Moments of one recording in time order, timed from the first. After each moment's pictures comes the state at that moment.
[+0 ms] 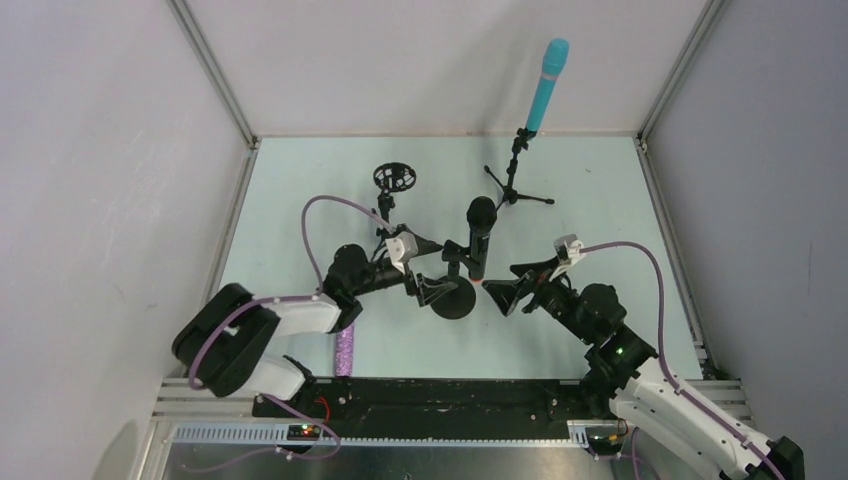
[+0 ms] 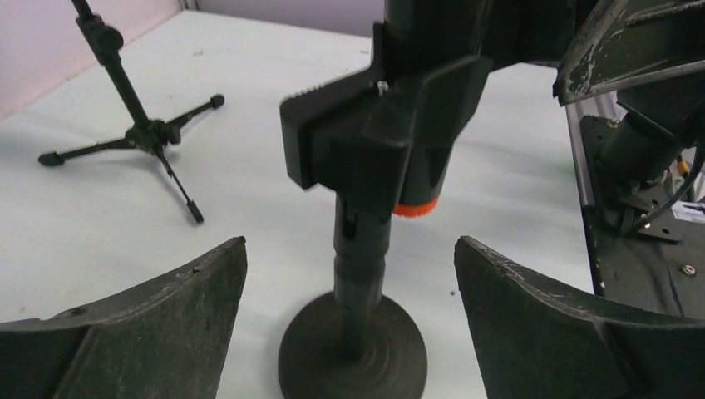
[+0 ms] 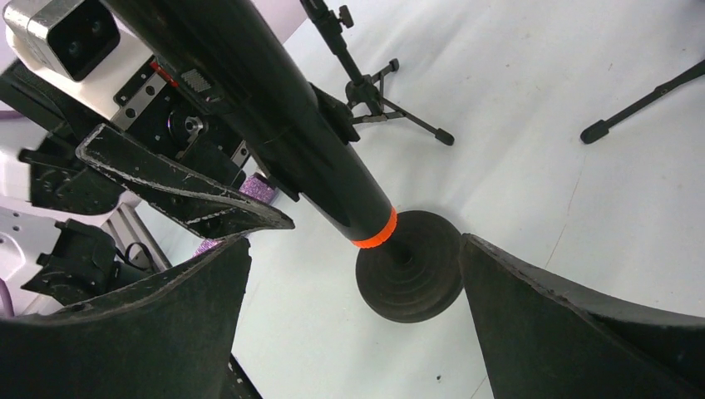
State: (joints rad) left arm -0.64 1.39 0.40 1.01 0.63 -0.04; right arm 0.69 0.48 0.29 0.18 -0.06 0.46
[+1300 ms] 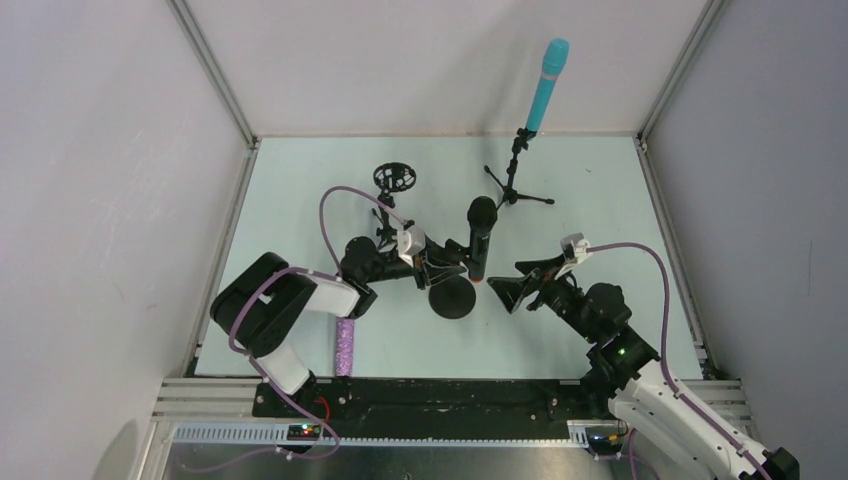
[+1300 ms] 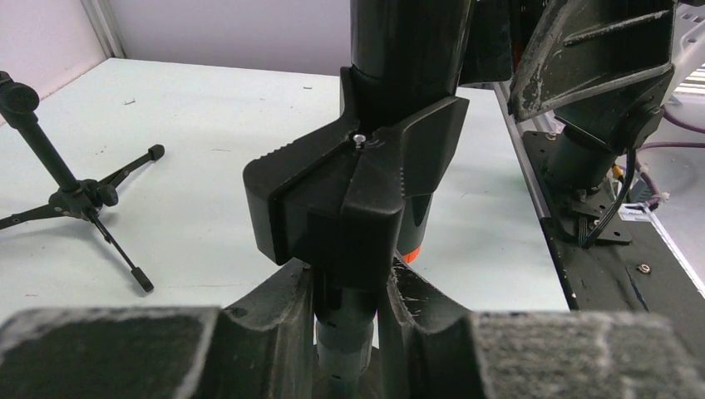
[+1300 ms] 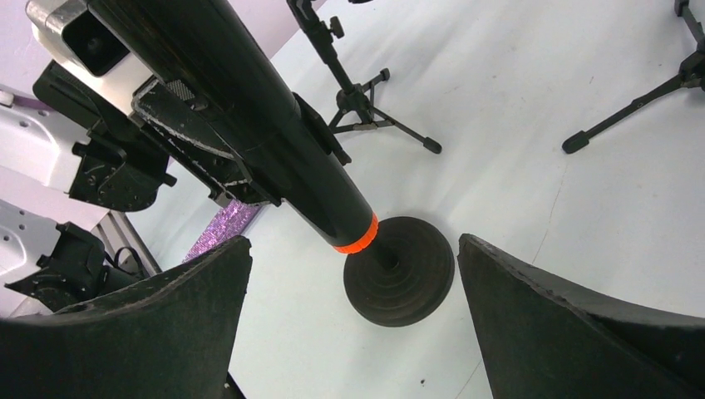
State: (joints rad) left arm -0.64 1.66 0.52 1.33 0.82 -0.17; right arm 0.61 0.47 0.27 0.18 -0.12 0.46
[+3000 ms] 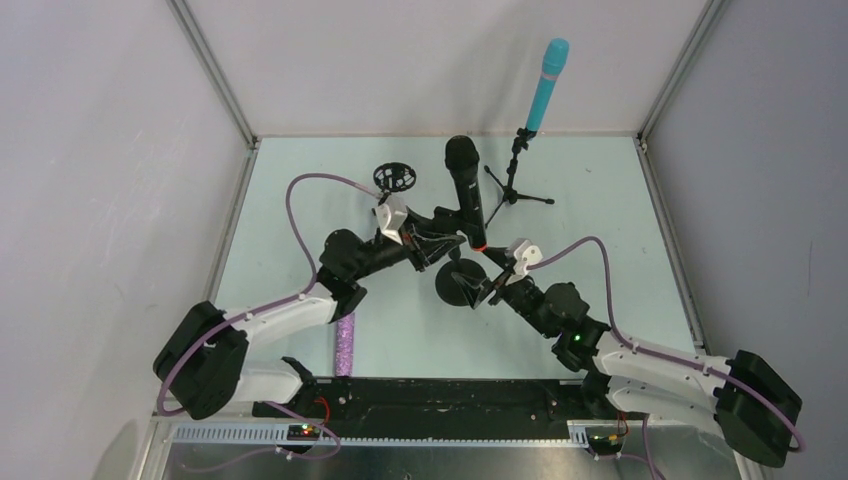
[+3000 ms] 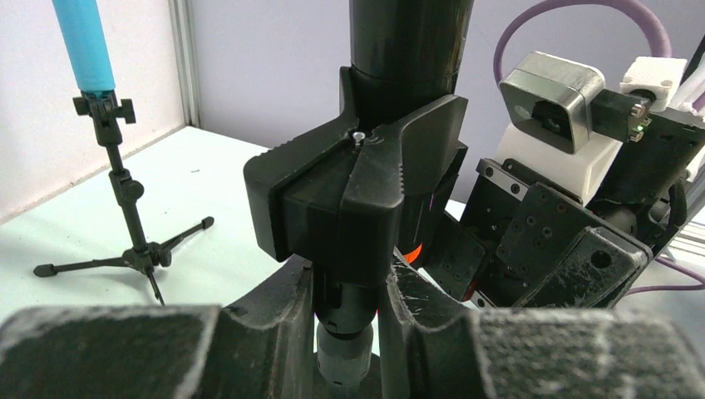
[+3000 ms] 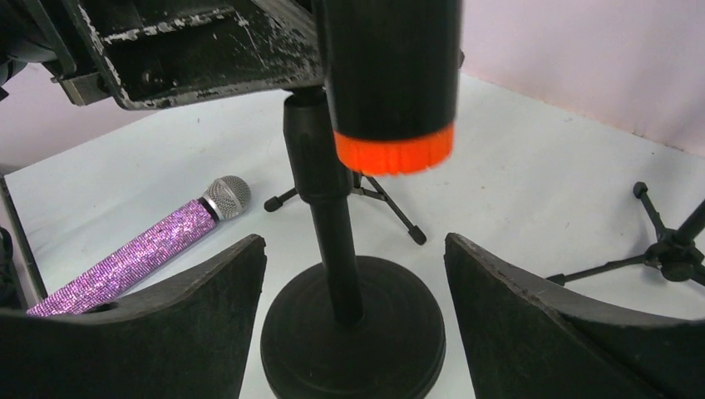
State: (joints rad) left arm -0.70 1.28 0.60 1.01 0.53 -0.32; right arm 0.94 0.88 0.30 0.70 0.16 0.04
